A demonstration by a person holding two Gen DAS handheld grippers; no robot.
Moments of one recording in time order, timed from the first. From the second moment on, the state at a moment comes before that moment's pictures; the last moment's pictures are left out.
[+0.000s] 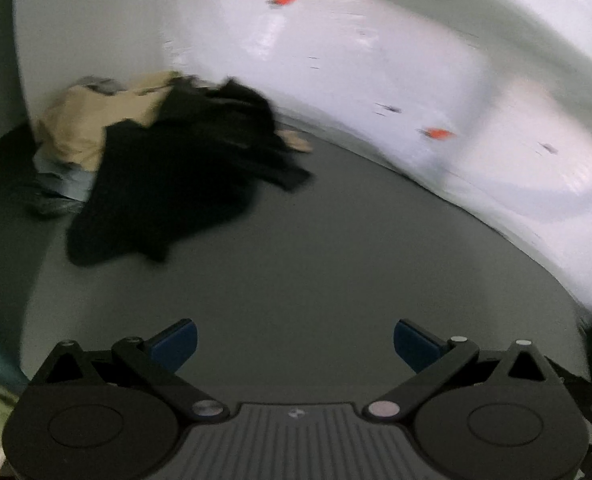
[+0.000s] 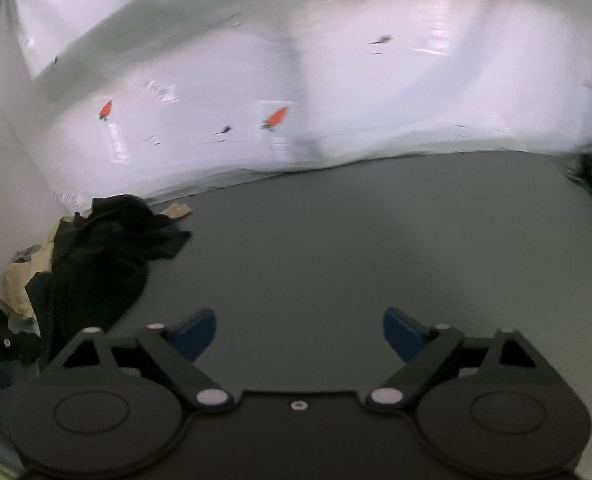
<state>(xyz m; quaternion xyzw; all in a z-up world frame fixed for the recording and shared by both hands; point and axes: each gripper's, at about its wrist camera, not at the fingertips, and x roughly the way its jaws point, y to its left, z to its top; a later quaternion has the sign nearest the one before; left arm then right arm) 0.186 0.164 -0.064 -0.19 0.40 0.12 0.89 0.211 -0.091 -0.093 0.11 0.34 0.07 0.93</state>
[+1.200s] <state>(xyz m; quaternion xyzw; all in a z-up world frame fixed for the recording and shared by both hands) 0.354 0.421 -0.166 -0.27 0.43 0.28 0.81 0.494 0.216 -0.156 0.20 0.41 0.35 0.82</state>
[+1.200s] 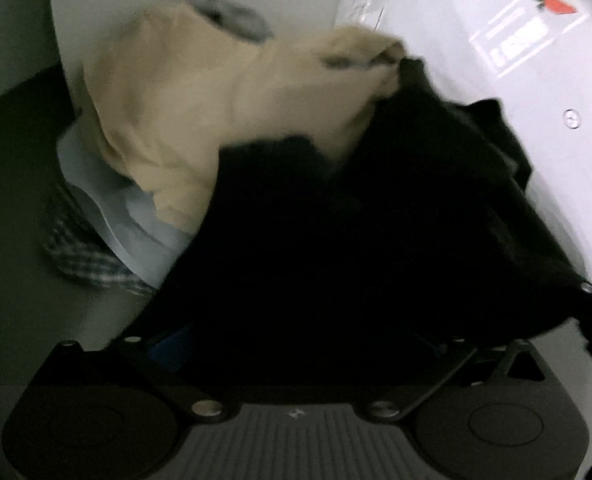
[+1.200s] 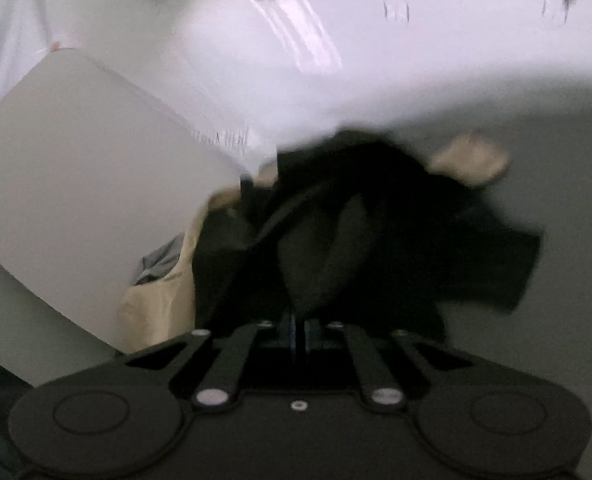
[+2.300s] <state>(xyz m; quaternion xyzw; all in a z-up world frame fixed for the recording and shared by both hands) 0.273 0.143 -0.129 -0.21 0.45 0.14 0.85 0.269 -0.282 -0.133 0.10 0.35 -0.14 0.92</state>
